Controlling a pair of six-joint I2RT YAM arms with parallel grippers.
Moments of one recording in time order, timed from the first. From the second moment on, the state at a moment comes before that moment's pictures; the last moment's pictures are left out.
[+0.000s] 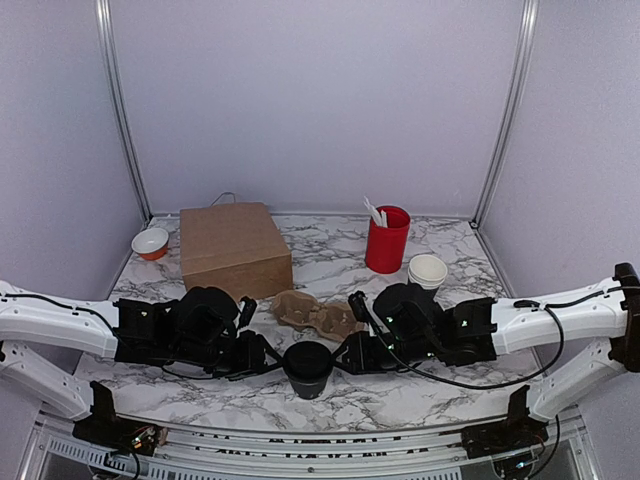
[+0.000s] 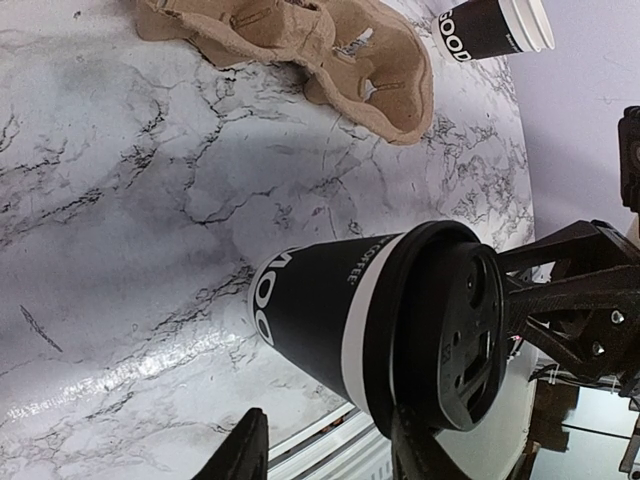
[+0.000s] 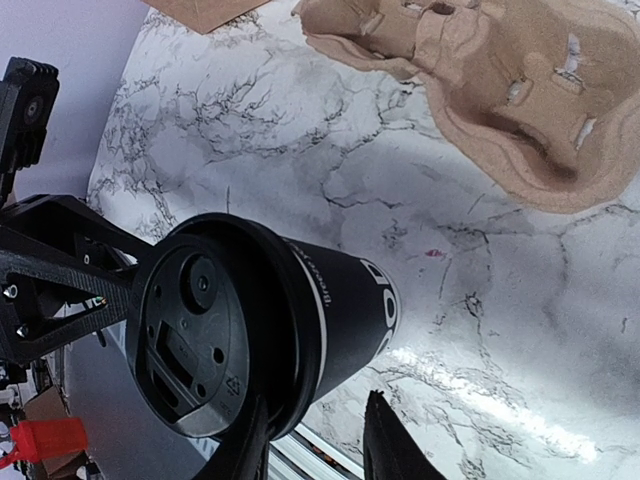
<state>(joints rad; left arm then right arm) -1.17 1.26 0.71 -0.22 0.02 -1.13 1.18 1.34 0.79 -0.18 -0.02 0.94</state>
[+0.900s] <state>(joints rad) -1.17 1.30 0.74 -0.21 0.02 -1.13 1.18 1.34 0.77 -0.17 -0.01 0.95</state>
